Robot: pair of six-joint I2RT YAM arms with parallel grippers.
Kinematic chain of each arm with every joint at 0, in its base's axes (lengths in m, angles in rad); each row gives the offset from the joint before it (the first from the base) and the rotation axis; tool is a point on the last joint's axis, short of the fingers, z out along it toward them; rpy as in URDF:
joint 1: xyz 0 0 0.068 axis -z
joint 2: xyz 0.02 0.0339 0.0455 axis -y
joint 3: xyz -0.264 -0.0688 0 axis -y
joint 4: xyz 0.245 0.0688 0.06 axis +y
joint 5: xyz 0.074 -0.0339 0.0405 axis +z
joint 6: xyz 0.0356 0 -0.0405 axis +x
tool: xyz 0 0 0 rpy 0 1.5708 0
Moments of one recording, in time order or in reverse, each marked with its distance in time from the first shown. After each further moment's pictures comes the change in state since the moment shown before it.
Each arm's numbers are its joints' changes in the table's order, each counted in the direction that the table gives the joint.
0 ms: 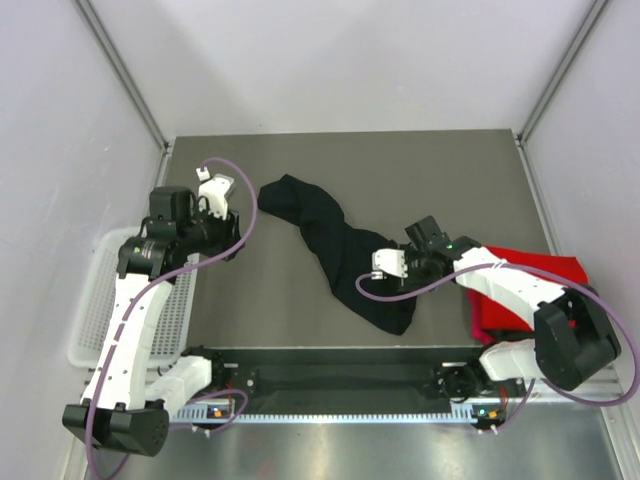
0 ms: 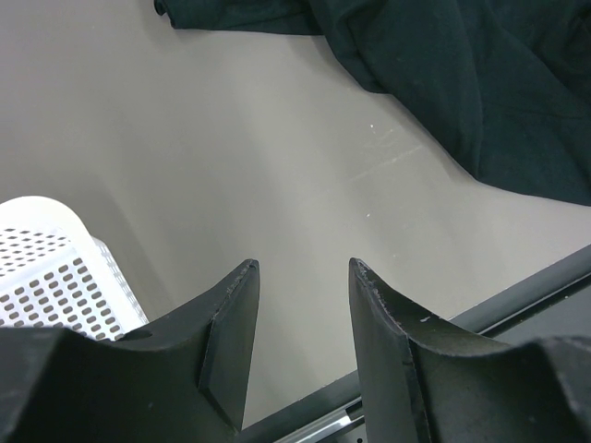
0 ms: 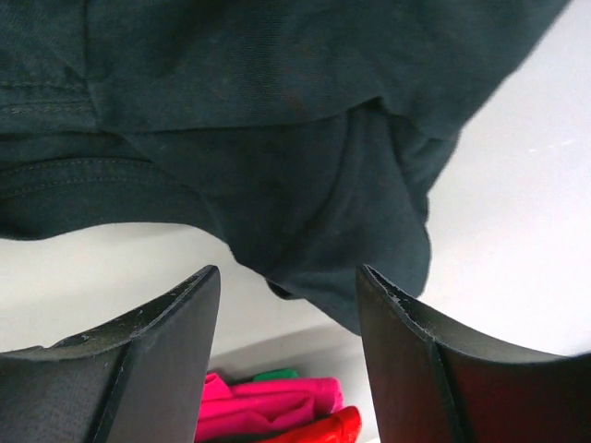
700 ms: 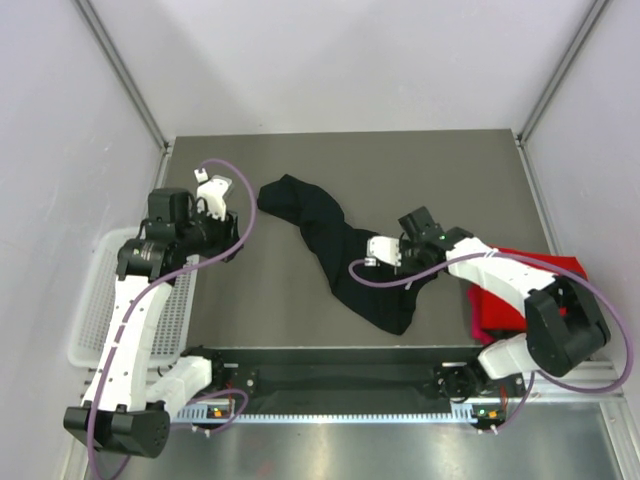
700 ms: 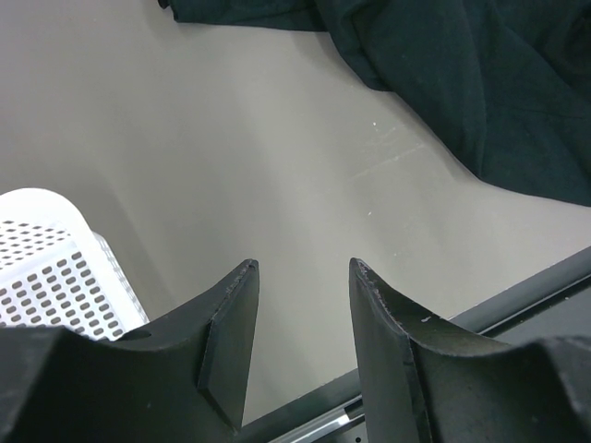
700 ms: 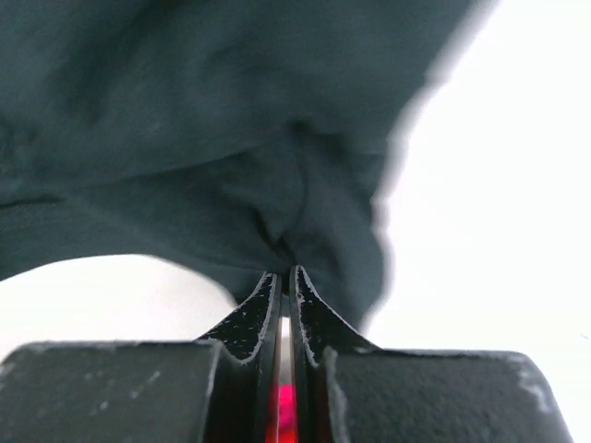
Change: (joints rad) left arm -0.013 0.010 -0.013 0.000 -0.002 -0.003; right arm -0.010 -0.086 0.060 -0.033 -0.045 0.063
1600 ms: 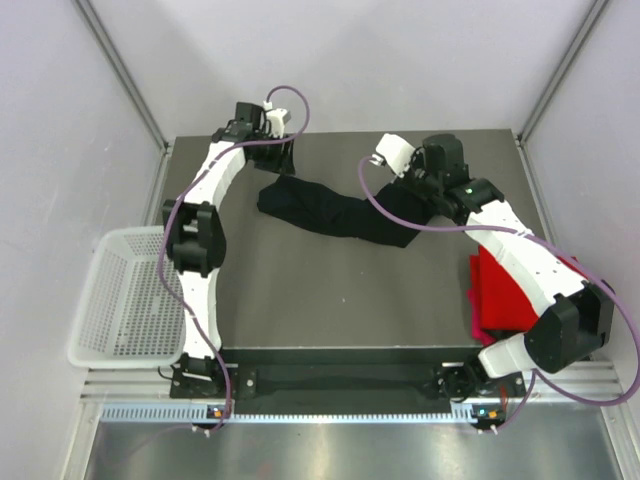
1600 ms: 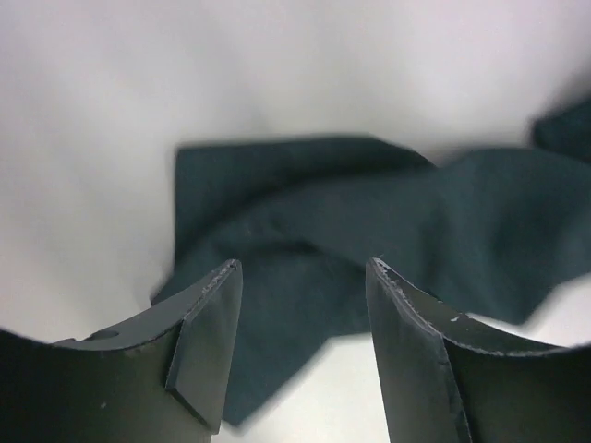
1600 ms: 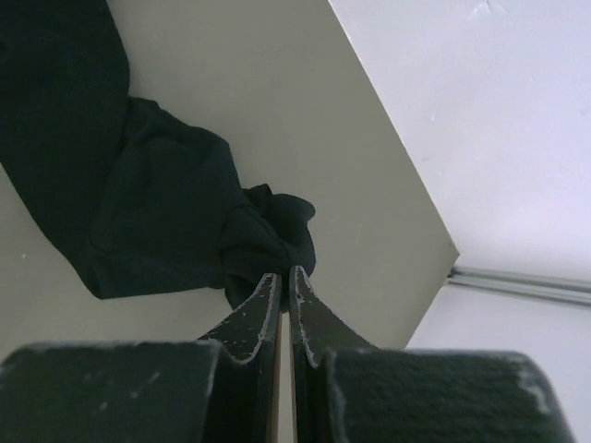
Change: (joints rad) left arm 0.075 -1.223 0.898 -0.200 -0.050 -0.073; right arm 0.096 -0.012 0.502 -0.118 -0.027 0.273
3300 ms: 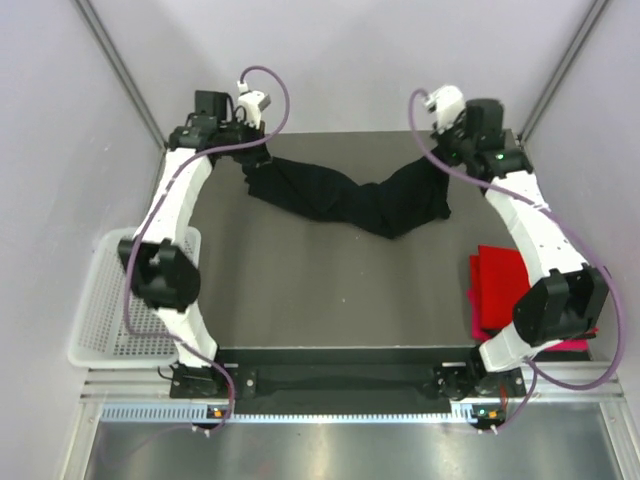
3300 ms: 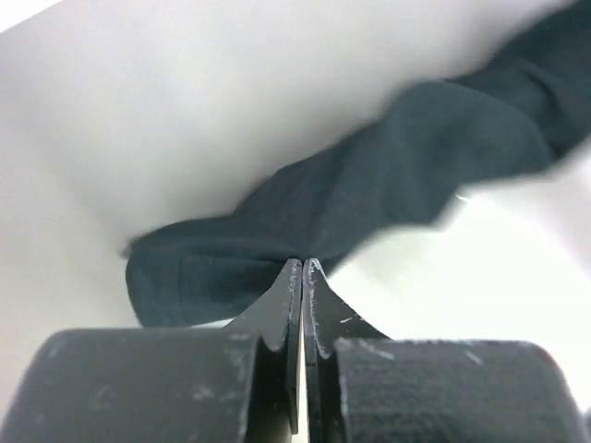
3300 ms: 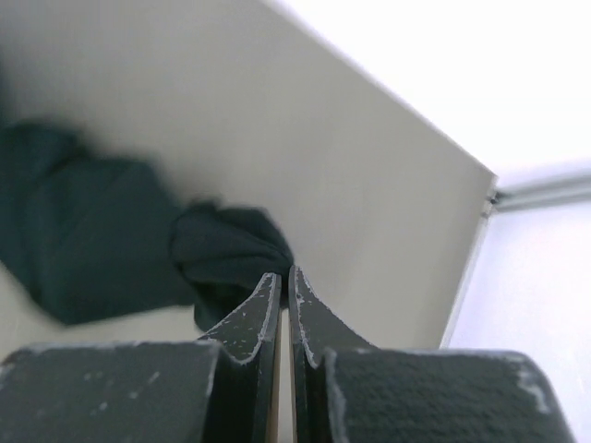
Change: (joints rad) left arm -0.041 0.272 -0.134 0.037 -0.061 0.076; right arm 0.195 -0.104 0.158 0.052 0.057 0.257
